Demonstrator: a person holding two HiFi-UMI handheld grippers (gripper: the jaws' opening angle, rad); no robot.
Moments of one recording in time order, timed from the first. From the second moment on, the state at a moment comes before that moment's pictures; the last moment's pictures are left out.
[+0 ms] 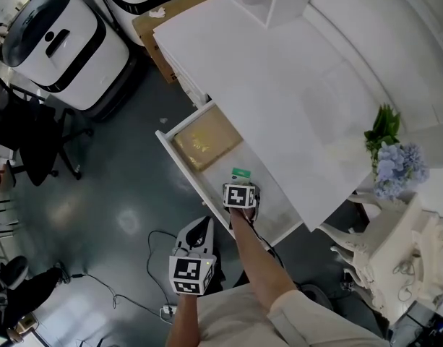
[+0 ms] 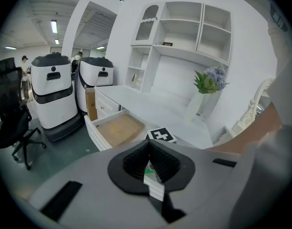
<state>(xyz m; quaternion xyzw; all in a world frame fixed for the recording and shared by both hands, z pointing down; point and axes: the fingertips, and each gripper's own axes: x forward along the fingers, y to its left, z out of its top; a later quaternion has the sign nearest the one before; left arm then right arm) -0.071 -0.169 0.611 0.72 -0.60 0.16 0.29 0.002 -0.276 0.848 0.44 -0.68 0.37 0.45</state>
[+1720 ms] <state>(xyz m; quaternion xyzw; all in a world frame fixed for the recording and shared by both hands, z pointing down) -0.082 -0.141 0.620 0.70 -0.63 0.14 0.31 -0.022 -0.246 0.832 0.24 -0.82 0.22 0.47</state>
